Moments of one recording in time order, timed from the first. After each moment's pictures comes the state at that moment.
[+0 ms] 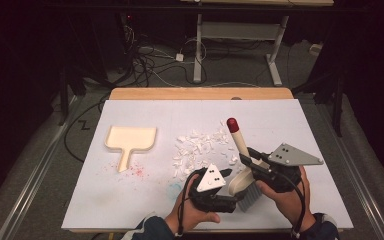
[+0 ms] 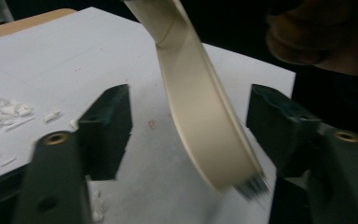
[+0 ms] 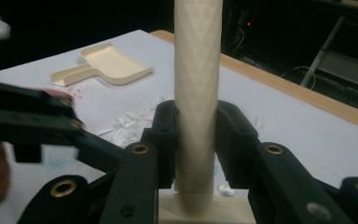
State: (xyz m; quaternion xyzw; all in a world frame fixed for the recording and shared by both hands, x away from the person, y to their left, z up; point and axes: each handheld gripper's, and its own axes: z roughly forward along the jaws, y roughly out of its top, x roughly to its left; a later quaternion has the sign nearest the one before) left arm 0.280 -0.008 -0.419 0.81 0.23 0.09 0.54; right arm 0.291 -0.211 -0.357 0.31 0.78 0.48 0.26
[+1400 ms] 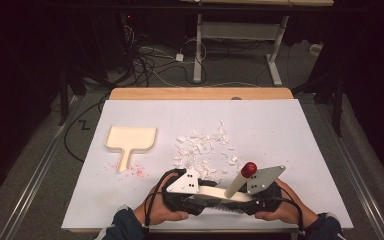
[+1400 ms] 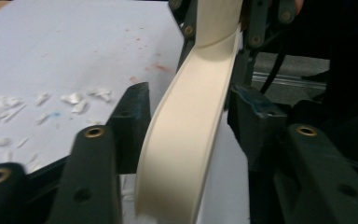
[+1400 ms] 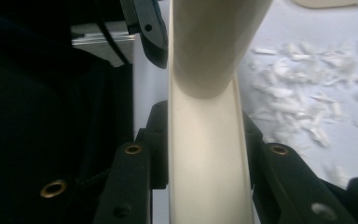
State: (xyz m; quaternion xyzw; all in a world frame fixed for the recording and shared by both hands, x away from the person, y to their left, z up) left arm 0.285 0.064 -0.410 0.87 0.08 0.05 0.49; right arm 0.294 -0.196 -0.409 0.05 0.91 0.41 0.03
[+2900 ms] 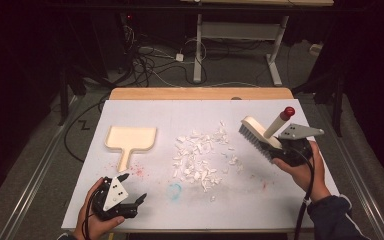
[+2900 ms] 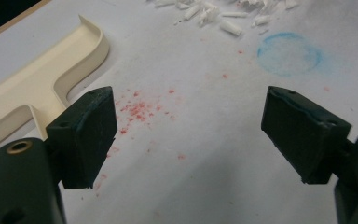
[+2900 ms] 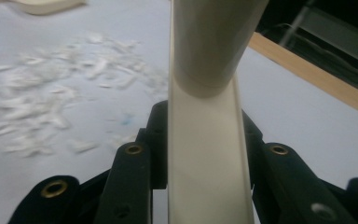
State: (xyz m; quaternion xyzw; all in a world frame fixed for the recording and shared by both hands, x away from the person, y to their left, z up) left arm 0.258 0.216 -0.475 0.84 0.30 0.27 0.36; right arm 0.373 -0.270 -0.378 0.33 0.83 0.36 0.27
